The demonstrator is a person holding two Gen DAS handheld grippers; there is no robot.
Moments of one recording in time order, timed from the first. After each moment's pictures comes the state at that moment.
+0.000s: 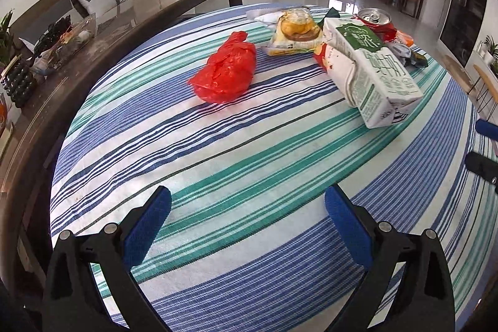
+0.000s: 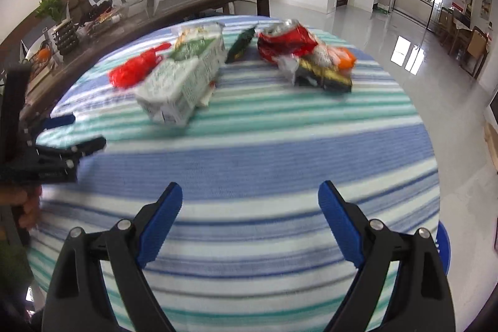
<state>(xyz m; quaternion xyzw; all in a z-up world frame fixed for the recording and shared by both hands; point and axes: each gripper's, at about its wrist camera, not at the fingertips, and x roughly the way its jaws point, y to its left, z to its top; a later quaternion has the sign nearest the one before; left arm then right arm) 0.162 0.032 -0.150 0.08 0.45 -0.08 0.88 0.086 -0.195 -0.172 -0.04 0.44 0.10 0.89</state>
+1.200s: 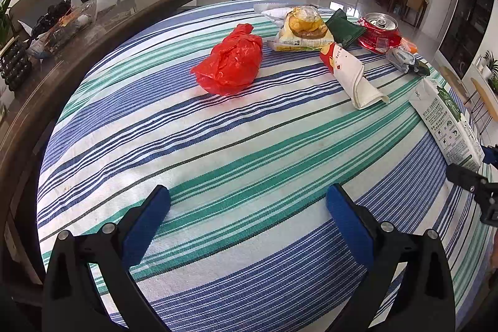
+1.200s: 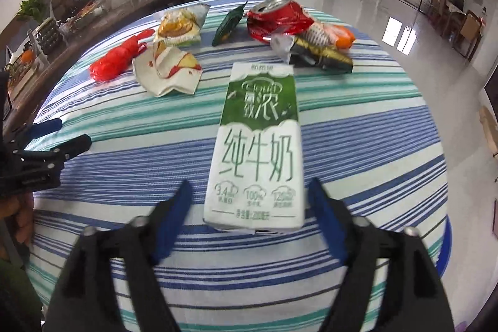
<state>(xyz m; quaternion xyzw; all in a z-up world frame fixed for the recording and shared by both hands) 0.168 0.041 -0.155 0.05 0.46 -0.09 0.88 0.085 -0.197 -0.207 -0.03 0.48 0.06 0.88</state>
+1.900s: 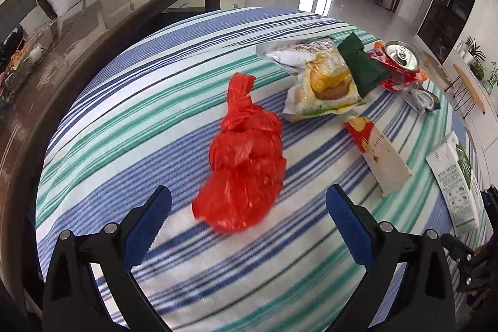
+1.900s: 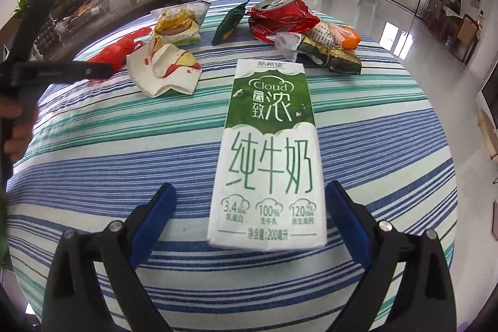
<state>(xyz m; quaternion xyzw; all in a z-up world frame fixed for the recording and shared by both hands) 0.284 0.037 -0.141 0.07 0.48 -0.16 0.86 0.090 -0.195 -0.212 -0.03 0.47 0.05 0.88</state>
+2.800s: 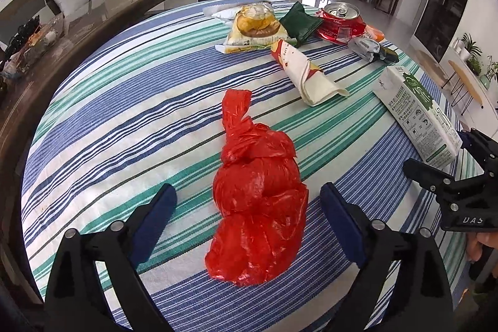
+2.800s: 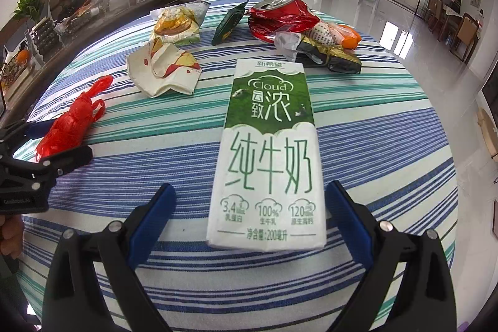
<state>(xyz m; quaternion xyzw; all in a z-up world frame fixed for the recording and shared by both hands) 0.165 0.009 -0.152 0.07 0.47 -0.16 0.87 0.090 -0.196 -0.212 -0.03 0.47 0.05 0.88</state>
